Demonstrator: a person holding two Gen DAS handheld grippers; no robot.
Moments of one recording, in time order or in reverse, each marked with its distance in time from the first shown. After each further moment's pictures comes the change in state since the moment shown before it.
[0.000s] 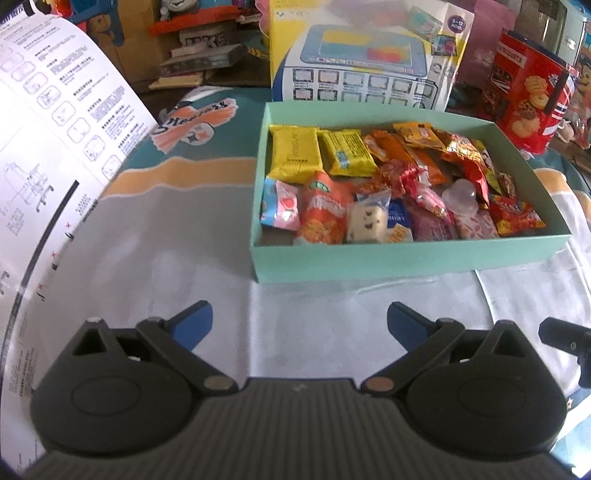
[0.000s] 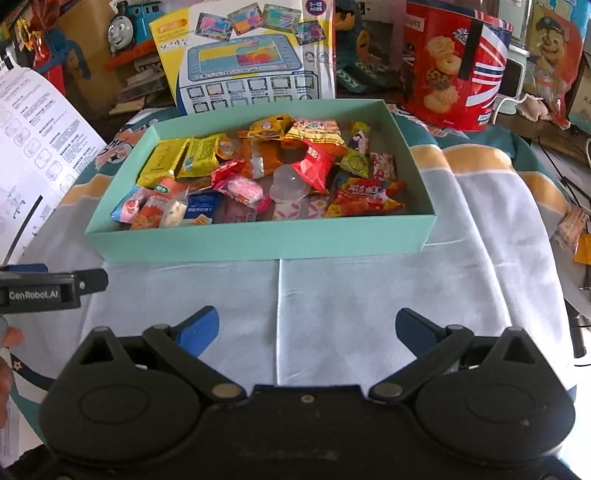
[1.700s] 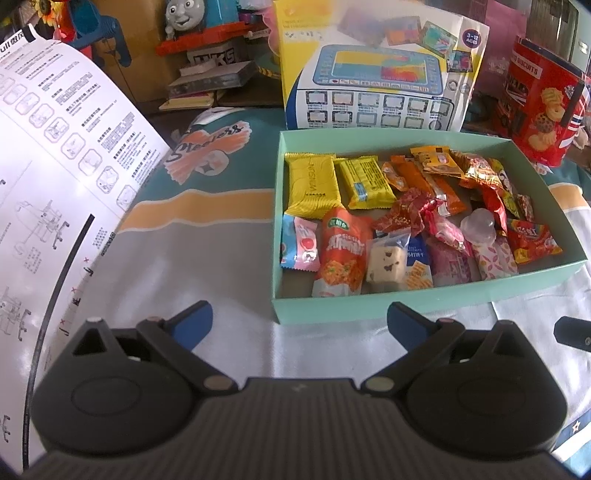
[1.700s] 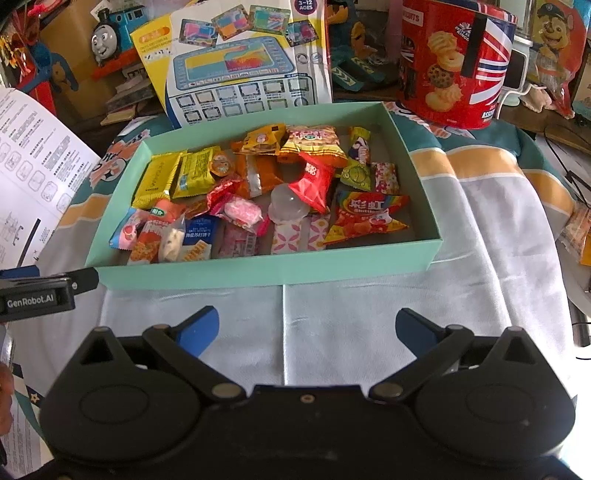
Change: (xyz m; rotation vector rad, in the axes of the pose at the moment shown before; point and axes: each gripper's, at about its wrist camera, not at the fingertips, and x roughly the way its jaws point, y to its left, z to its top) left arm -0.001 0.003 0.035 0.028 -0.017 0.054; right arm 0.008 -0.007 0.034 0.038 0.033 0.004
